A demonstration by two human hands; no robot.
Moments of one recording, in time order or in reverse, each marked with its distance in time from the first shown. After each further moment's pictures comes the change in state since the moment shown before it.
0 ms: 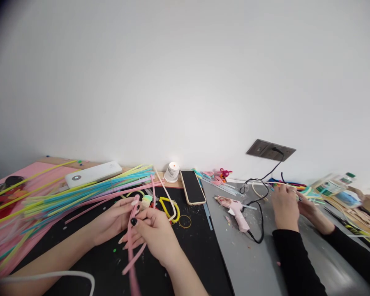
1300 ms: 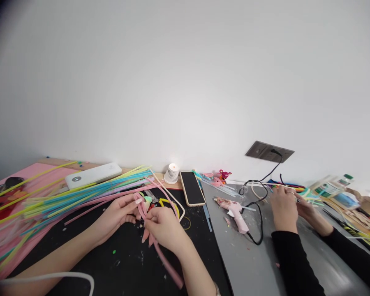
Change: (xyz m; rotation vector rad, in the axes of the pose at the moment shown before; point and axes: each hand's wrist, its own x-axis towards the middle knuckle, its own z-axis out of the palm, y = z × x) left_hand 0.006 -0.001 -0.001 0.348 0.154 0.086; right_hand 0.011 -0.001 -0.031 -0.514 -0.029 0.026
